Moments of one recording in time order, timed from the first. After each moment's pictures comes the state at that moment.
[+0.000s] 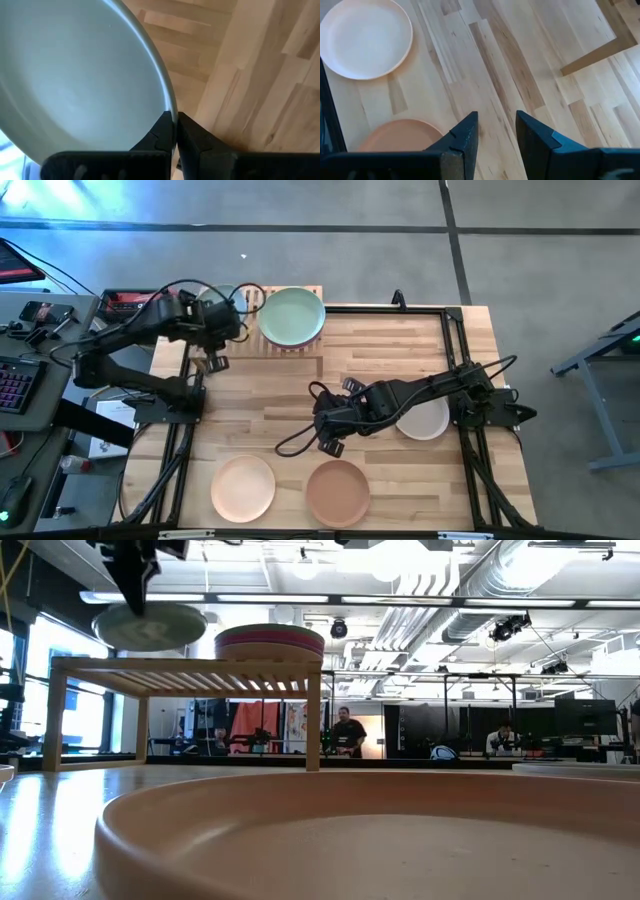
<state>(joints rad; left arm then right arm) 0.34 1.18 1.39 -1.57 -0.32 0.10 0.34 2.01 2.18 -1.31 0.34 0.63</state>
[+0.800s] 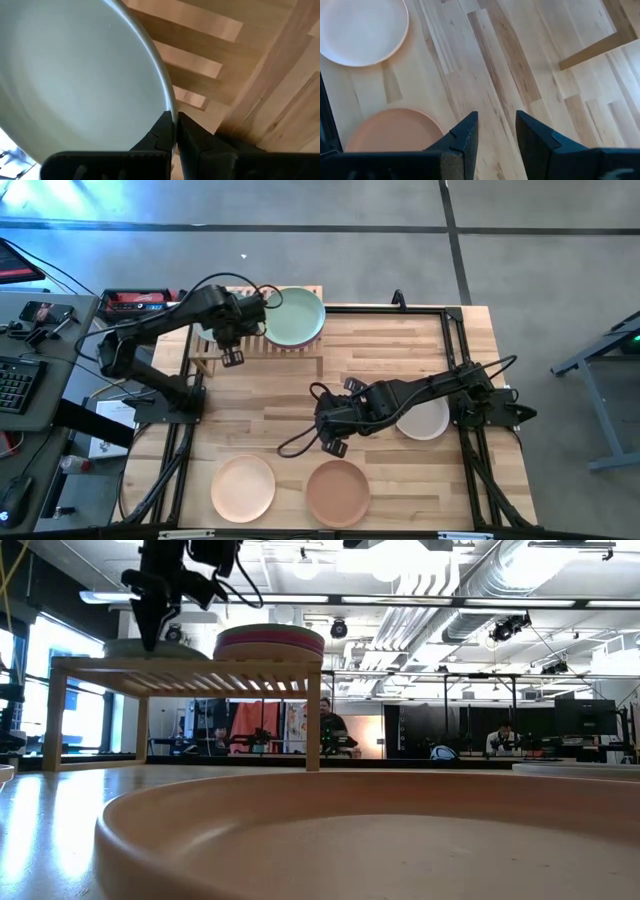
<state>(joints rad) 0.48 1.42 1.39 -1.57 -0.27 0.15 0.34 2.01 2.18 -1.35 0.32 0.61</state>
